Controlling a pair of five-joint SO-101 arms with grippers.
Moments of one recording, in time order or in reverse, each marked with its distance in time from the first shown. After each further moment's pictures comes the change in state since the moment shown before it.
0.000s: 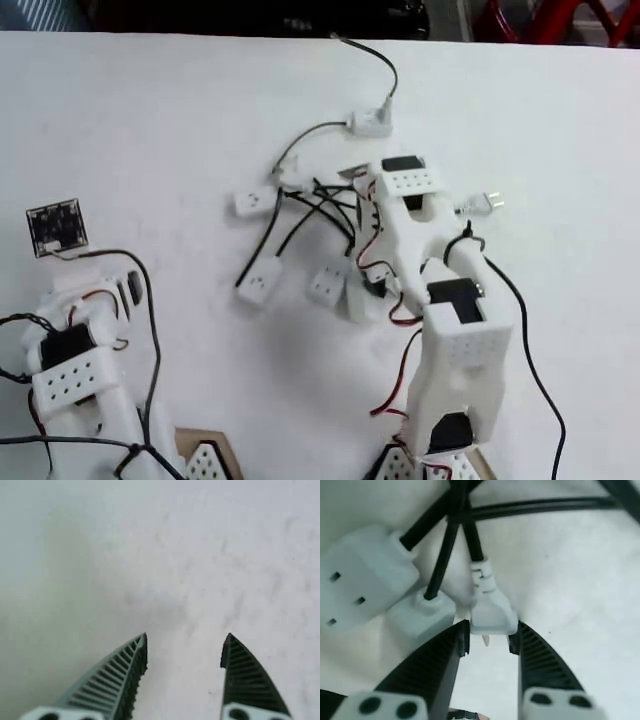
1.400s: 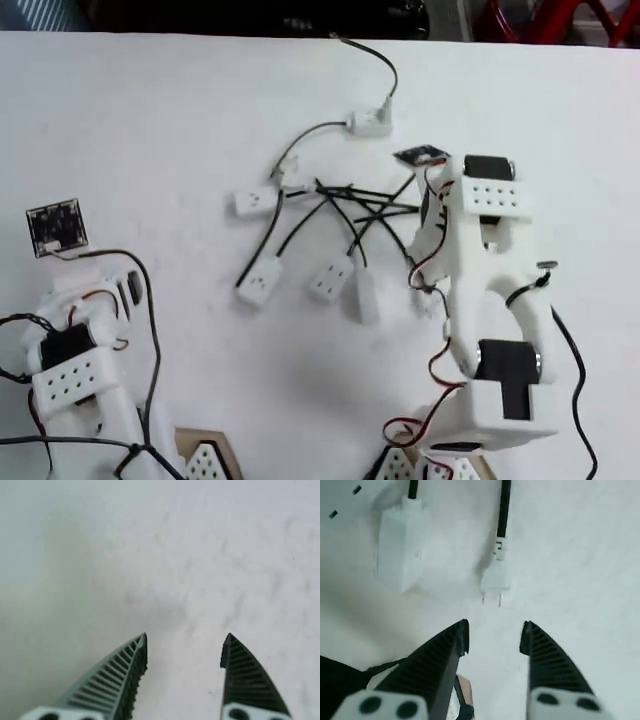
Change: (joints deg) left arm 0.0 0.0 0.0 0.0 0.0; right arm 11.4 -27.0 10.5 6.9 11.3
